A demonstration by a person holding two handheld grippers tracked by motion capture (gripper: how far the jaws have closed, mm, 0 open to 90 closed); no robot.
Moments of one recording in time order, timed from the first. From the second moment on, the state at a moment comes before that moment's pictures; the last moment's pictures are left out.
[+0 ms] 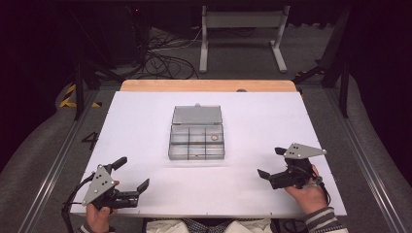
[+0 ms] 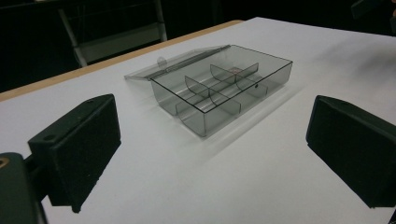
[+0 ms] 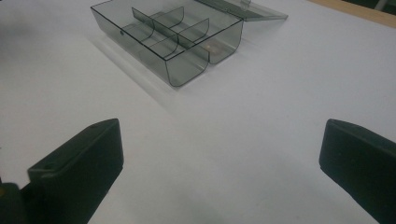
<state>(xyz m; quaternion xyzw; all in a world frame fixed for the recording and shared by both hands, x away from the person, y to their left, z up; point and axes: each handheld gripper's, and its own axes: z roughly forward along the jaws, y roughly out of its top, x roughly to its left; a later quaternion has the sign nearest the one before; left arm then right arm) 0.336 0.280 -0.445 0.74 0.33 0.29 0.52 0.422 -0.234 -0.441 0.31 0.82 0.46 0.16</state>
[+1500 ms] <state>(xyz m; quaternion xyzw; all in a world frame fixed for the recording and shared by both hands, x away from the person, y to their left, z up) 0.336 0.280 -0.445 0.74 0.32 0.29 0.52 0.410 -0.246 -0.469 0.31 0.81 0.47 0.16</state>
